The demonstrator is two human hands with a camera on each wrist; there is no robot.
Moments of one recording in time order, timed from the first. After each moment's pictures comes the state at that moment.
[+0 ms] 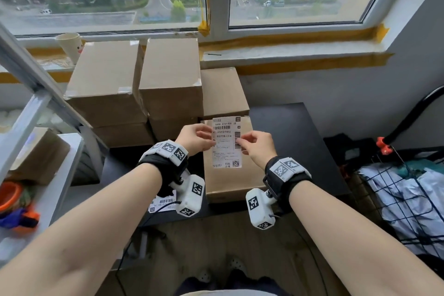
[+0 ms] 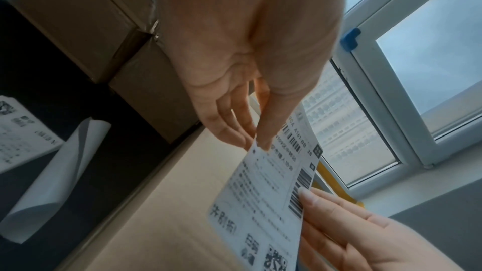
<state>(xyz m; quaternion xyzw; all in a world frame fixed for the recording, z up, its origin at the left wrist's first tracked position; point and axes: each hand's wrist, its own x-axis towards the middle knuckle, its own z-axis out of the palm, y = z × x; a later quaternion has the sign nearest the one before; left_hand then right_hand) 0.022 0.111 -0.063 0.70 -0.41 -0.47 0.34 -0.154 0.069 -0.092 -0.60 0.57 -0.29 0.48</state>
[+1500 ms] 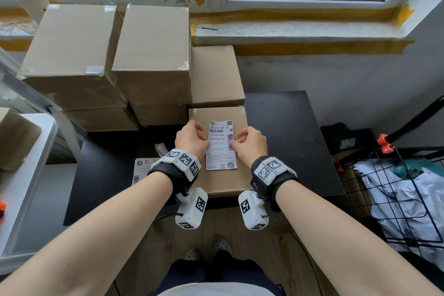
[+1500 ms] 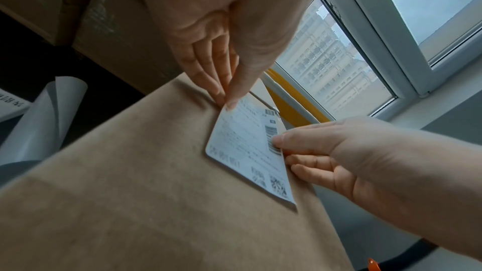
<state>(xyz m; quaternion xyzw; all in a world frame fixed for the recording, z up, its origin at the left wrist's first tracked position) -0.014 0.086 -0.120 0.83 -0.39 -0.29 0.28 -0.155 0.042 -0.123 -0.64 0.66 -0.16 0.36</state>
